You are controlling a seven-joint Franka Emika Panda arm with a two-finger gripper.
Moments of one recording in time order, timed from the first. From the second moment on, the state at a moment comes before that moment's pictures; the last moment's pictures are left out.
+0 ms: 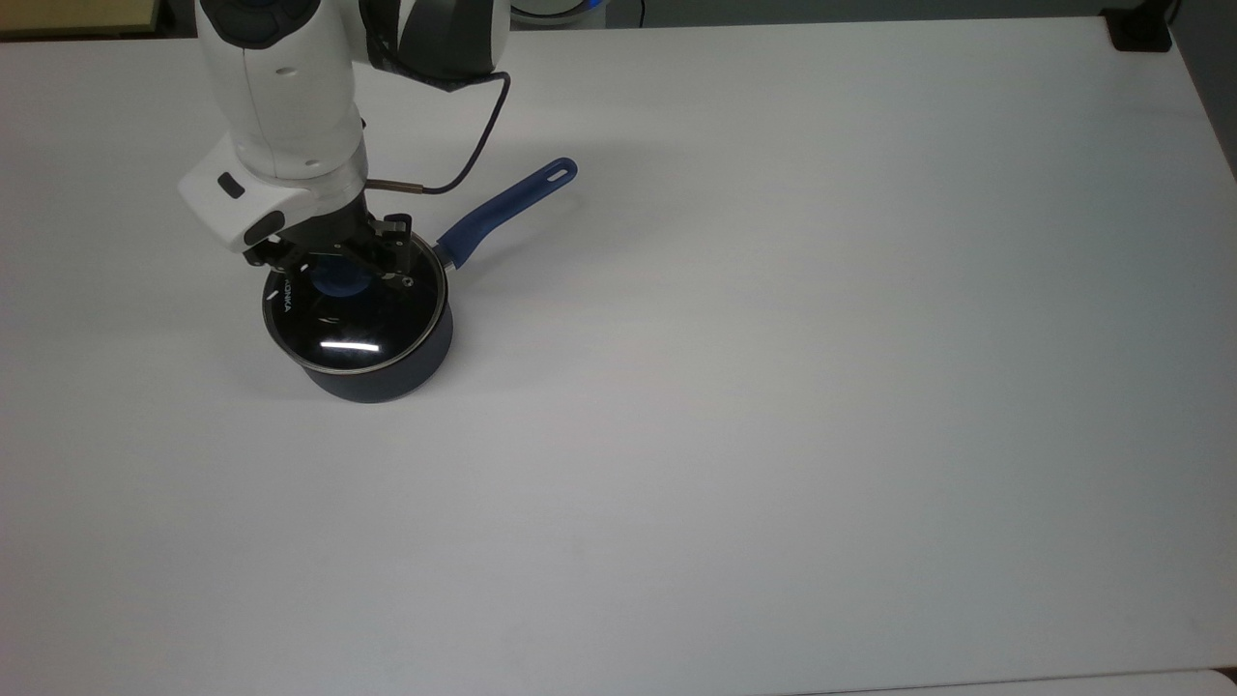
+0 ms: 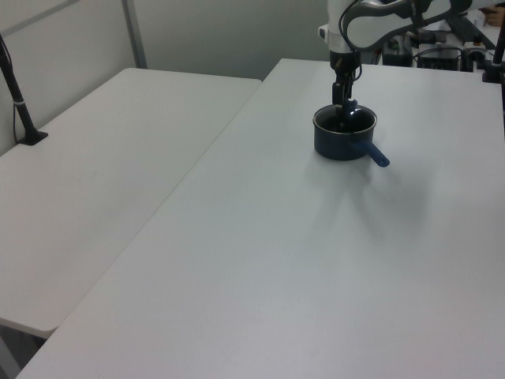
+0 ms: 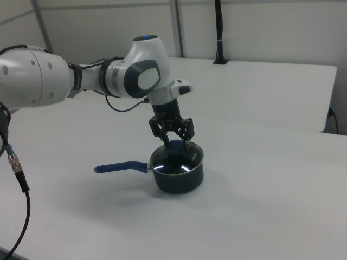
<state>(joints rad) -0.02 0.39 -0.16 -1.58 -0.09 2.01 -0.18</state>
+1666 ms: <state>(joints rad) -0.01 0.33 -0.17 -1.57 -0.08 1.96 -0.15</state>
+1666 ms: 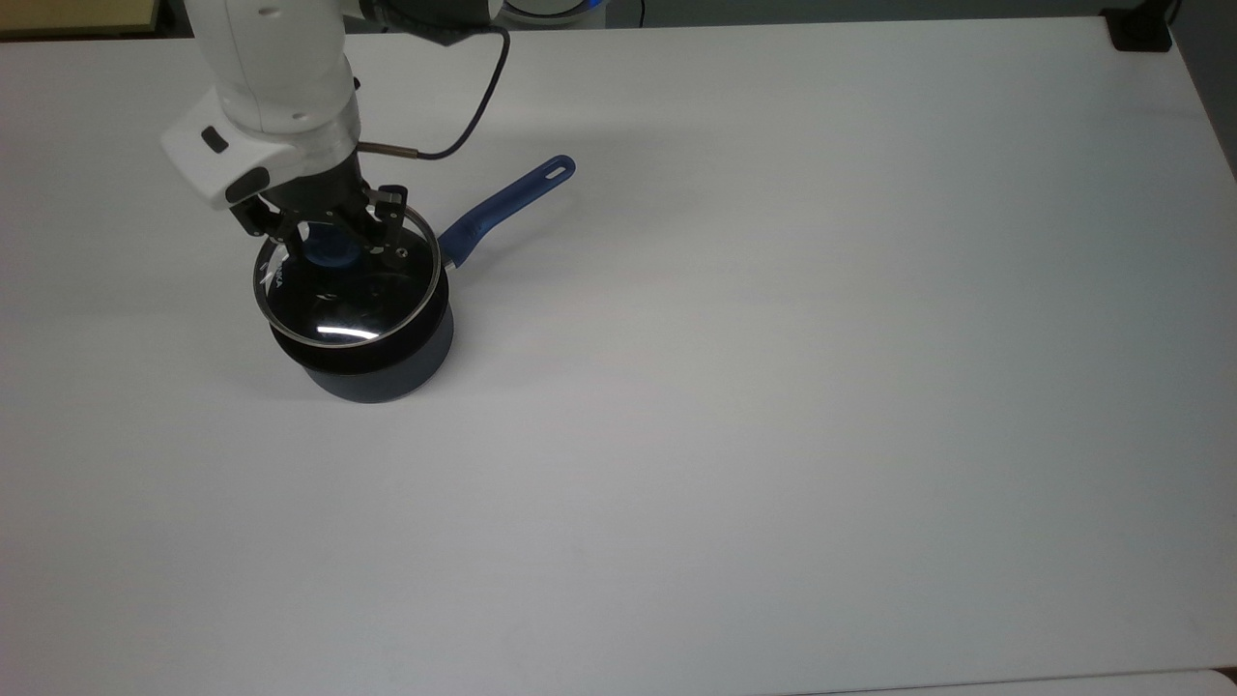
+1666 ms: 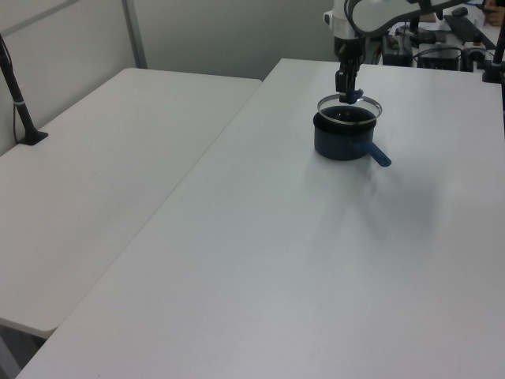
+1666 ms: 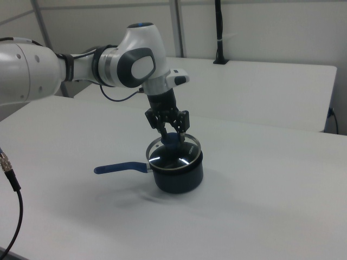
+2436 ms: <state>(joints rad) 0.21 0.28 -0.26 -1.57 -0.02 1.84 -0.09</state>
